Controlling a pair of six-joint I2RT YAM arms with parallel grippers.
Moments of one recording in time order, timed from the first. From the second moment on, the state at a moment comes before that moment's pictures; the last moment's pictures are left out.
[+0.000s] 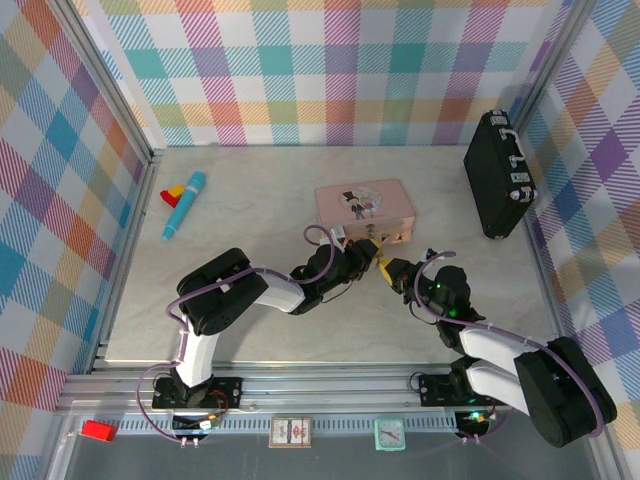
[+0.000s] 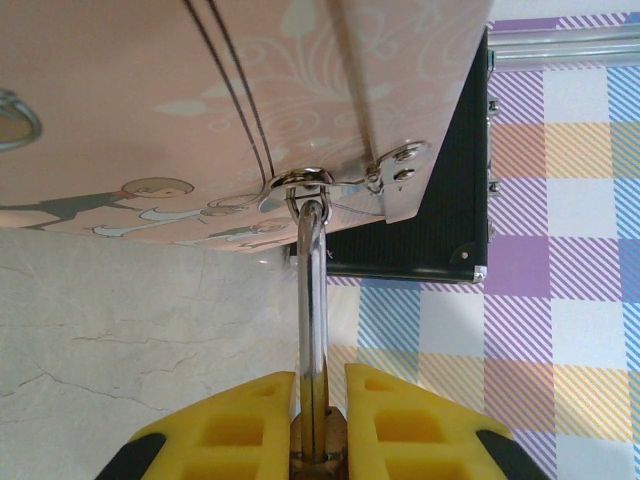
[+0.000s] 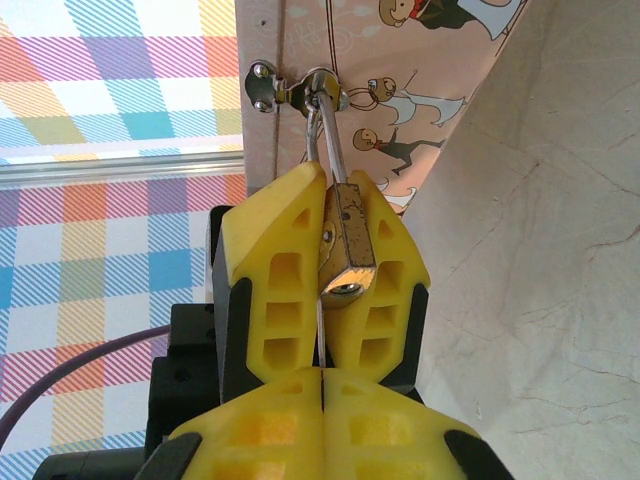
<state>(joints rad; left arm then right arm) -0.92 1.99 0.90 0.95 -0.03 -1.52 0.39 1.08 0.12 0.77 -0.39 1.47</state>
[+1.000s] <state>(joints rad) -0.92 1.99 0.90 0.95 -0.02 -1.52 0.39 1.10 0.13 0.76 -0.40 1.48</state>
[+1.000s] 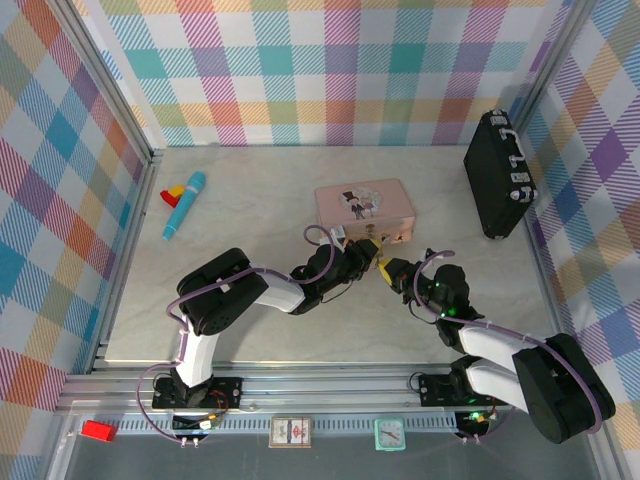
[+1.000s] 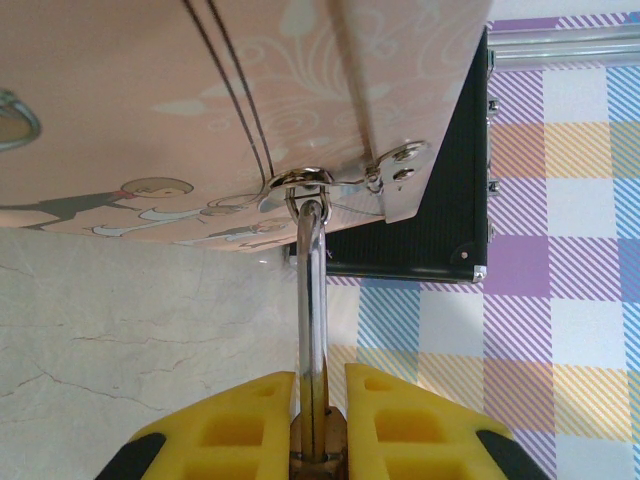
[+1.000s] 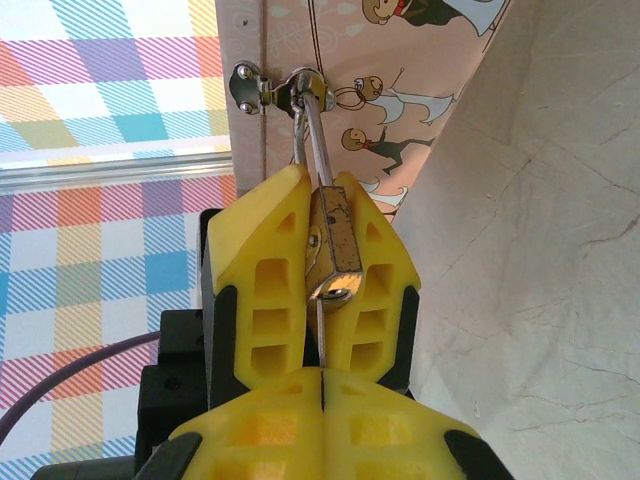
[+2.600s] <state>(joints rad) -0.92 1.99 0.90 0.95 -0.02 -1.52 0.38 1.10 0.14 0.73 -0.40 1.49</state>
